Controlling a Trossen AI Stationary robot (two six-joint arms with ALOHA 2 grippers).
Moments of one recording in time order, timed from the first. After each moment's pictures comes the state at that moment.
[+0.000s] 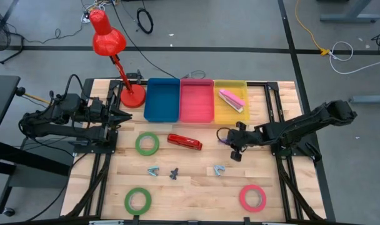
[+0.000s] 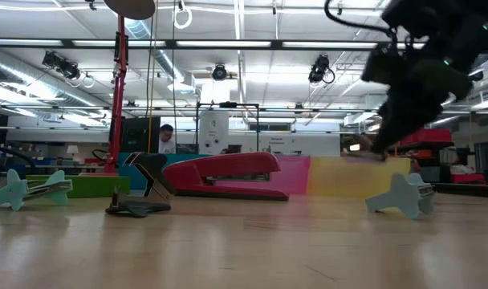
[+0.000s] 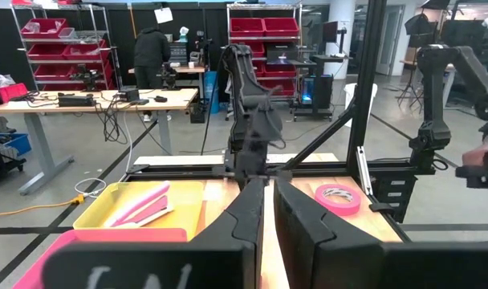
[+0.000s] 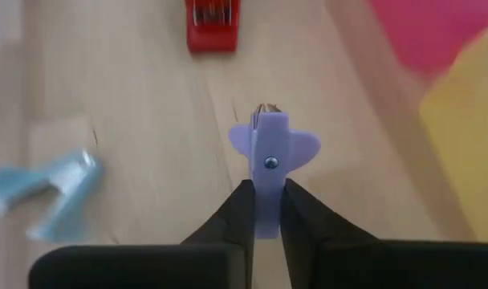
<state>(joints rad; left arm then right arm) 0.00 0.39 0.79 -0.39 0.00 0.00 0.18 1.20 0.56 -0.29 0.24 0.34</state>
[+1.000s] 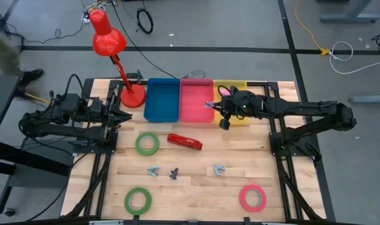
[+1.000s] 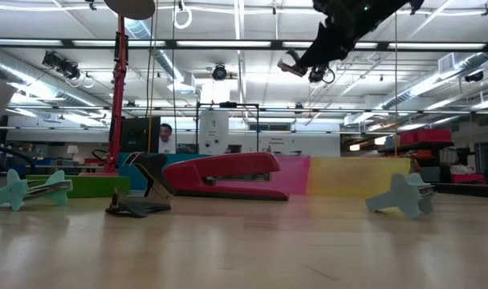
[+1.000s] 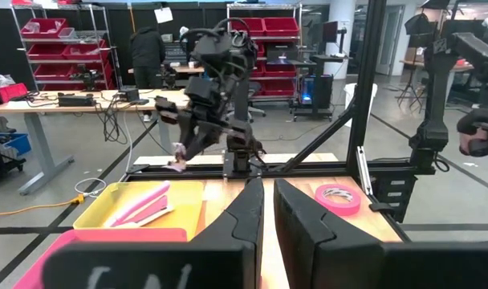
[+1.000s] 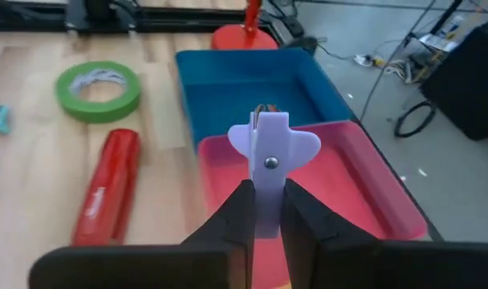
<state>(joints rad) 0.00 0.39 0.79 -0.39 0.00 0.00 -0.16 1.22 0.97 -0.32 0.22 -0.09</state>
